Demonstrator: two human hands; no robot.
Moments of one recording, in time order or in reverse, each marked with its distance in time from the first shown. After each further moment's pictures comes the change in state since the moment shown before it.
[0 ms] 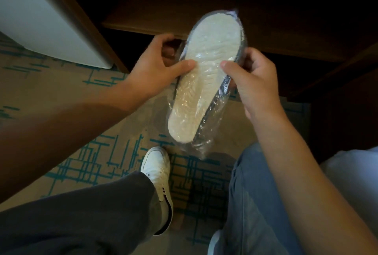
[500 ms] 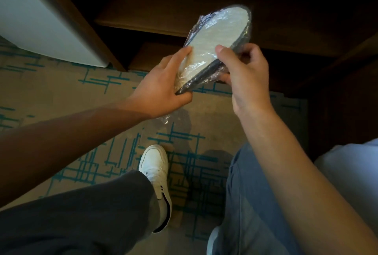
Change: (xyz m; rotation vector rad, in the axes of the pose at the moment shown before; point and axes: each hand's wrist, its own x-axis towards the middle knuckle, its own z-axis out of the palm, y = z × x) left_hand -0.022 -0.010 0.021 0.537 -0.151 0.285; right_hand 0.000 0.000 0.014 0.230 0.129 0.100
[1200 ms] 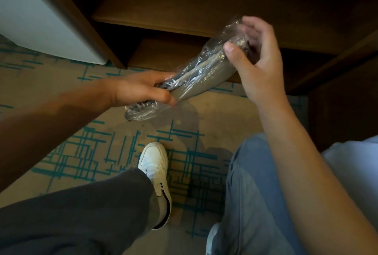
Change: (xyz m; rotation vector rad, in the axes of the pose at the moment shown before) left_hand -0.004 -0.024 -0.036 -0.415 -0.588 -0.146; right_hand 0.013 -0.004 -0.035 -0.553 -0.138 -0.497
